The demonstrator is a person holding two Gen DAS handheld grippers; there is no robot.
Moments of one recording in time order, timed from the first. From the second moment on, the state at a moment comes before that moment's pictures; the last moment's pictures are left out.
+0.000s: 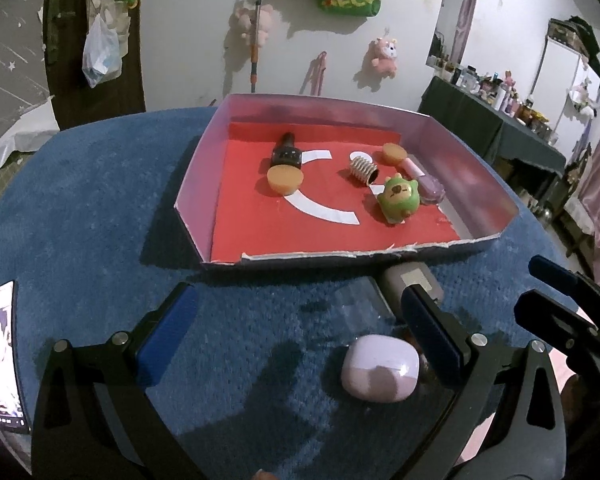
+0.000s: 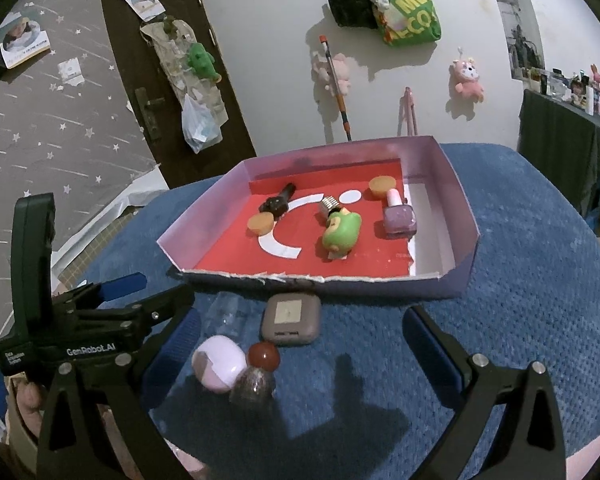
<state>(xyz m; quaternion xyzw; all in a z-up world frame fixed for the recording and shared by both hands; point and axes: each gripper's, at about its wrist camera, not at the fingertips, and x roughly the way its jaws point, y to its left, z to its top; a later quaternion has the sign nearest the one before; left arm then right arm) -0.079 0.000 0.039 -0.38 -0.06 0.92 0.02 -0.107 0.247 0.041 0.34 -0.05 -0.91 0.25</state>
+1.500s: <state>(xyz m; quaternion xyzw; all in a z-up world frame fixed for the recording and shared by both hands) -0.061 0.037 -0.007 -0.43 -0.03 0.90 0.06 -0.094 0.260 0.008 0.37 -0.05 -0.90 0.22</state>
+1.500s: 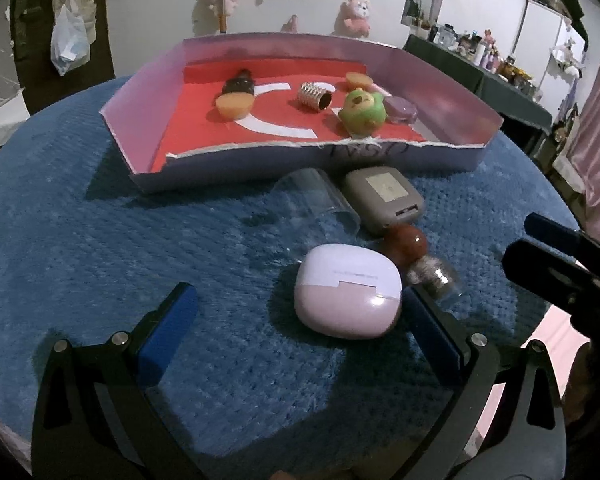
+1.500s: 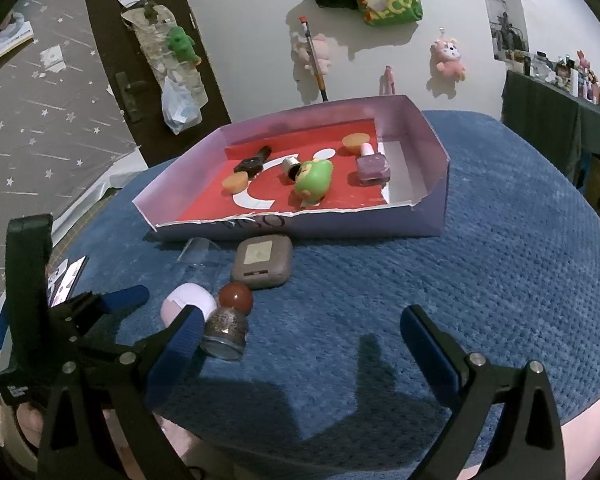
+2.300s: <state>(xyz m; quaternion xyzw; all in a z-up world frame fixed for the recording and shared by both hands) -0.061 -0.004 -0.011 -0.41 -0.04 0.91 0.01 -0.063 0.213 -0.014 0.27 0.07 -0.93 0.23</state>
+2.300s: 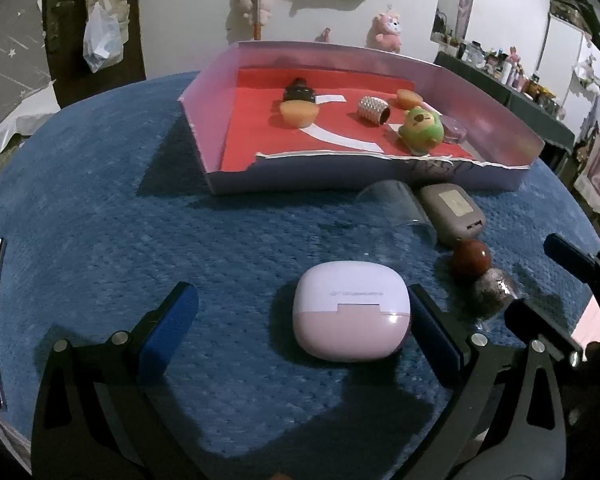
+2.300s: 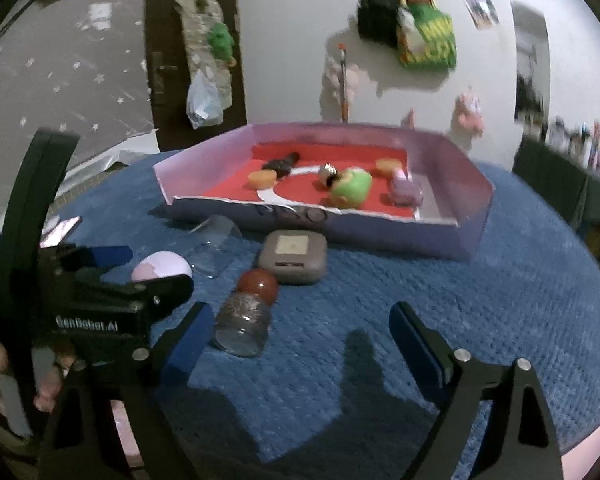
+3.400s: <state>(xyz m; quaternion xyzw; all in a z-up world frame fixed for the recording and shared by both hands) -0.037 0.007 0.003 -0.36 -0.04 0.93 0.05 -0.060 0.202 -0.013 0.29 0.00 -0.91 0.31</state>
